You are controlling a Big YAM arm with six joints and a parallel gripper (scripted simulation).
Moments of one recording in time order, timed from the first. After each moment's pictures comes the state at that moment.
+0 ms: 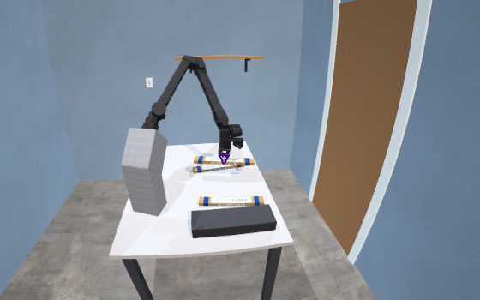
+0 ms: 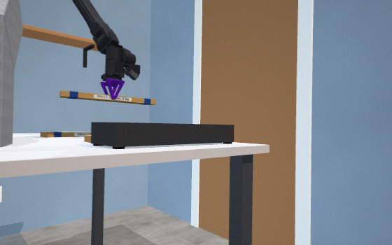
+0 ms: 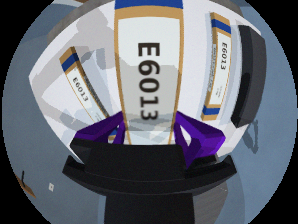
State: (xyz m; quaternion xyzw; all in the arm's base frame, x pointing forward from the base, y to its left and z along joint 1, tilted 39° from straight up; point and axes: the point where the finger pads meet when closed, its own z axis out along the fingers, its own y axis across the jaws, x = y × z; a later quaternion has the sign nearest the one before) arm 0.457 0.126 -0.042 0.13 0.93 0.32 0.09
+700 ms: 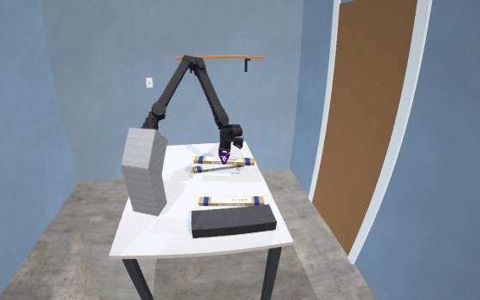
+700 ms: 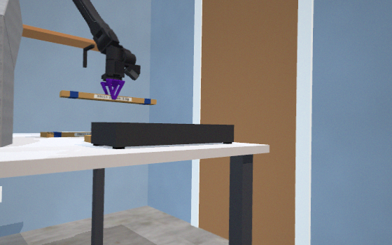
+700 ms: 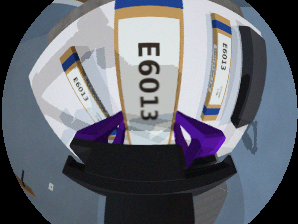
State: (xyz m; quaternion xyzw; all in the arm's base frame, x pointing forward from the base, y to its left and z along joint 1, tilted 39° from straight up) arm 0.458 0.126 -0.041 0.13 0.93 0.32 0.09
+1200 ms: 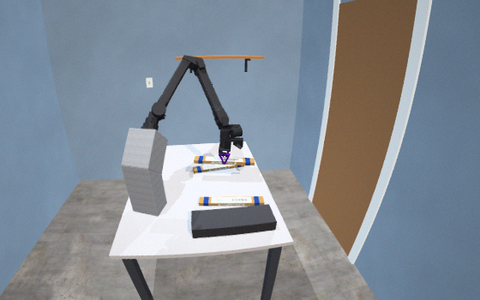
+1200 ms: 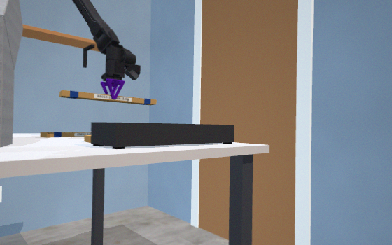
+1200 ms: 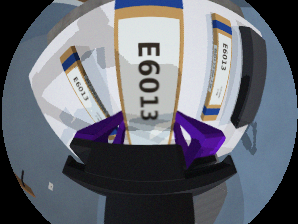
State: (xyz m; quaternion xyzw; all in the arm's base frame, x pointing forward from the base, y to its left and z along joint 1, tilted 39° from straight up) arm 0.459 0.126 -0.041 0.13 0.93 0.32 0.09
